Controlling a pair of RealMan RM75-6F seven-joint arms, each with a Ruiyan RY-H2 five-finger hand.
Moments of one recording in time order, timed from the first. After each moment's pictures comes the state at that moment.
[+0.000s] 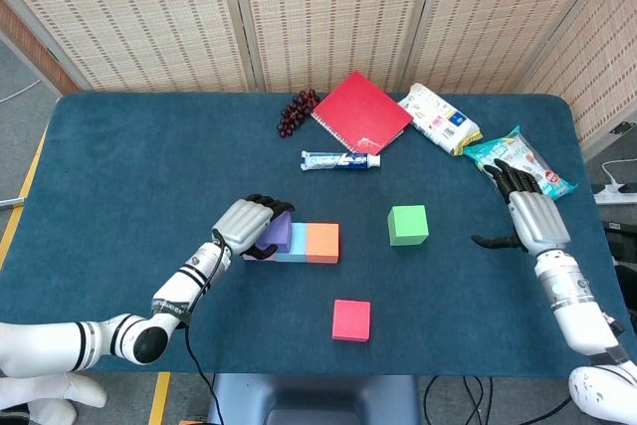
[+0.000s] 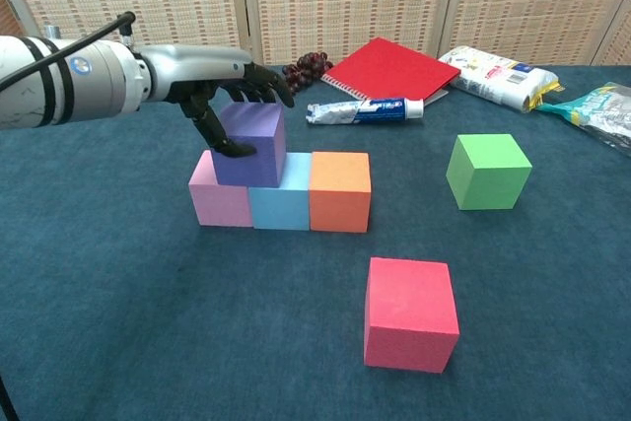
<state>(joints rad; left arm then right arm) -1.04 -1.38 -0.16 -1.67 0.80 0.83 0.36 0.46 -1.03 0.20 -1.73 -1.11 1.04 0.00</state>
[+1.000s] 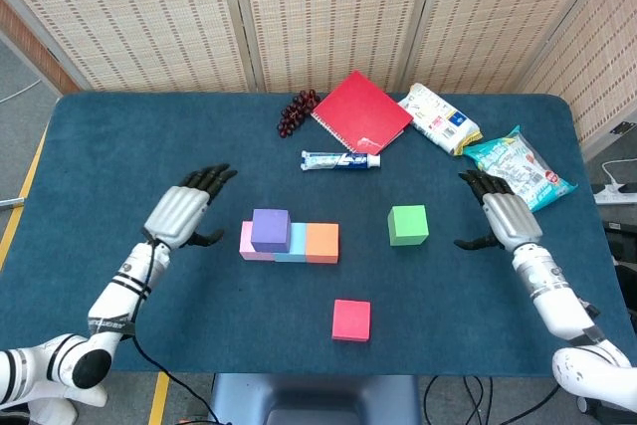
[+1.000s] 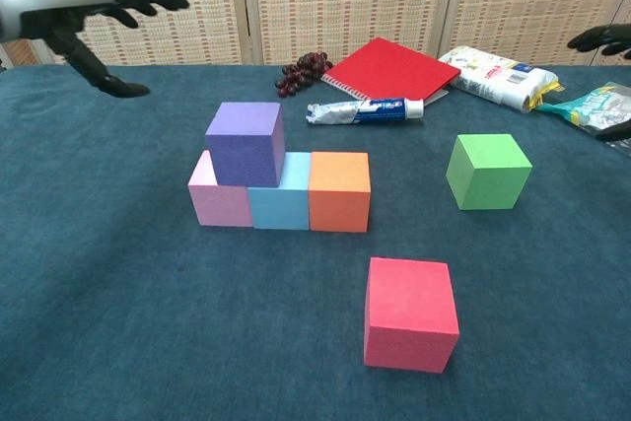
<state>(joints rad) -0.82 -1.17 -0.14 -1.80 1.00 1.08 0.23 0.56 -1.13 0.19 -1.61 -1.08 0.88 -0.02</state>
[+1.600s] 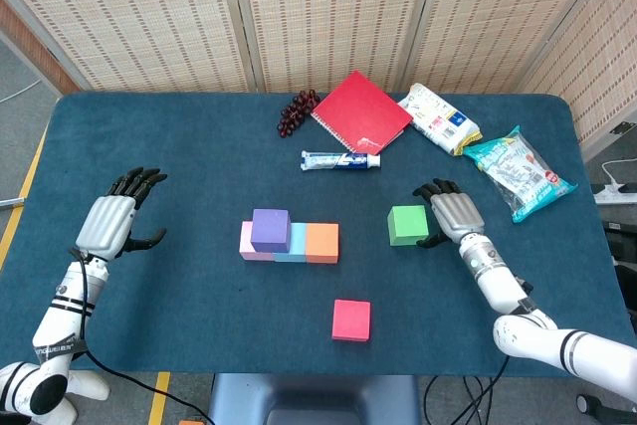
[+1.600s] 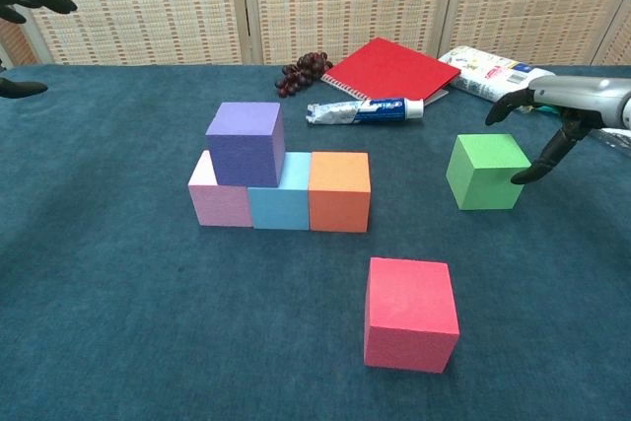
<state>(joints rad) -0.60 -1.16 -0.10 -1.67 1.19 1.22 -0.01 0.73 -1.38 0.17 -1.37 -0.92 0.76 -0.23</state>
